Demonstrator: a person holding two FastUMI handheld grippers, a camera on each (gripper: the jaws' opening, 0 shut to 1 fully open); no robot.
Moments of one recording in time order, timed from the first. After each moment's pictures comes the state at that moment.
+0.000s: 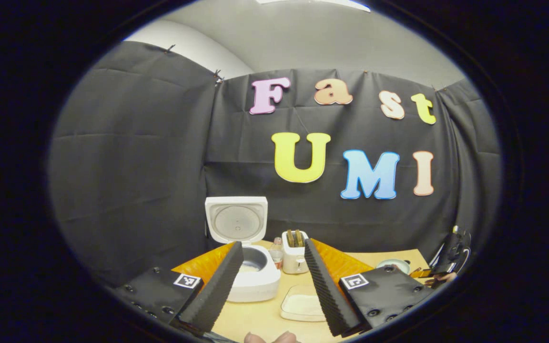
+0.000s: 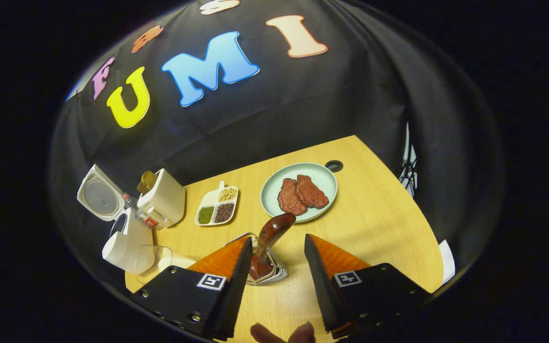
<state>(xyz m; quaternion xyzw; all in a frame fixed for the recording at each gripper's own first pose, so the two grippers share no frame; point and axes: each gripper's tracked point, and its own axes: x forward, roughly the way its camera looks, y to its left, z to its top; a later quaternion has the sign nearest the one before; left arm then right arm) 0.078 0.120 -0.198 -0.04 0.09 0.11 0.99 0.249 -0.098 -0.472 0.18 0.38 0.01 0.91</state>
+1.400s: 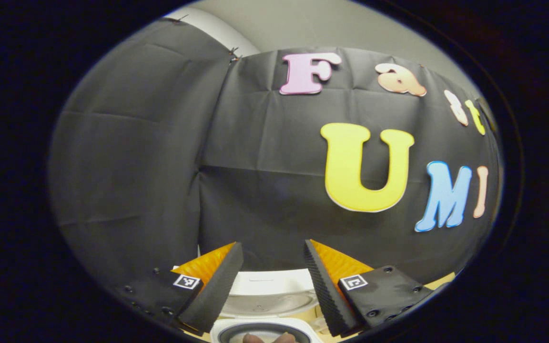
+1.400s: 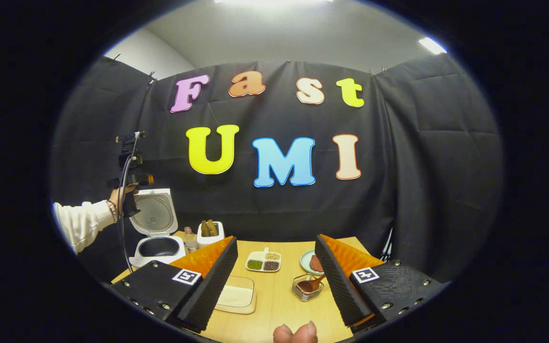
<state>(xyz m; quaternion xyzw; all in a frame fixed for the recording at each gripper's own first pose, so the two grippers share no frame) 0.461 0.370 -0.285 -0.05 0.11 0.18 0.98 0.109 0.074 -0.200 0.02 0.13 0.02 0.99</state>
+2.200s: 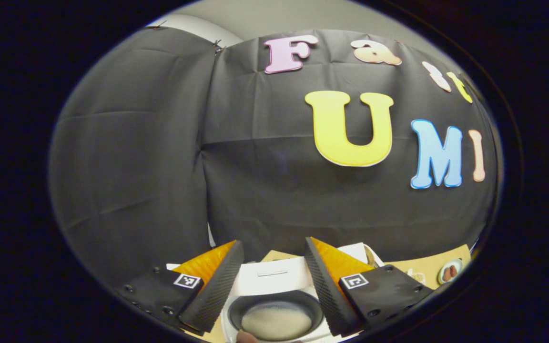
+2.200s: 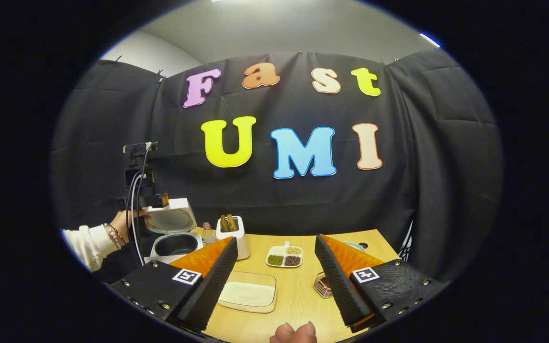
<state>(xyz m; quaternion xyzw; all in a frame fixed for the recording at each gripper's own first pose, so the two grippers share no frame) 0.349 0.301 -0.341 -0.01 0.16 0.16 0.98 0.125 0.114 -0.211 0.04 0.15 0.07 0.99</state>
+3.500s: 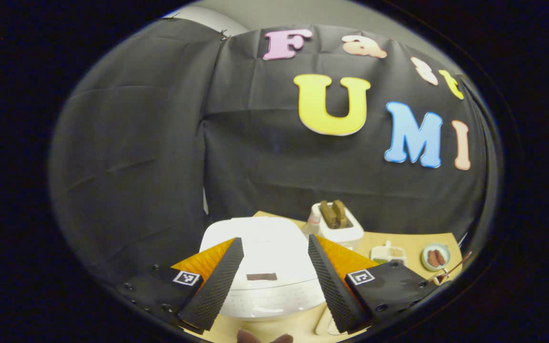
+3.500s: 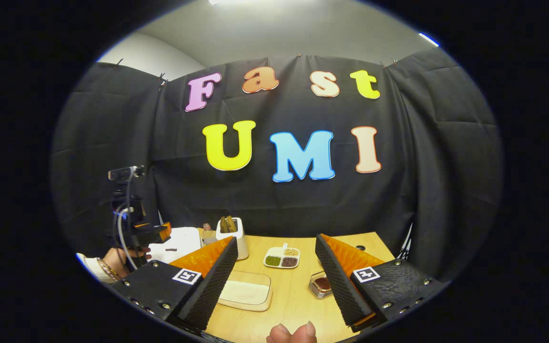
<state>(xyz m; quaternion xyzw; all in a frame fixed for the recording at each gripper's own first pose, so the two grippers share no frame) 0.230 0.200 -0.352 -0.06 0.17 0.11 0.98 0.118 0.074 -0.181 0.04 0.12 0.08 0.99</state>
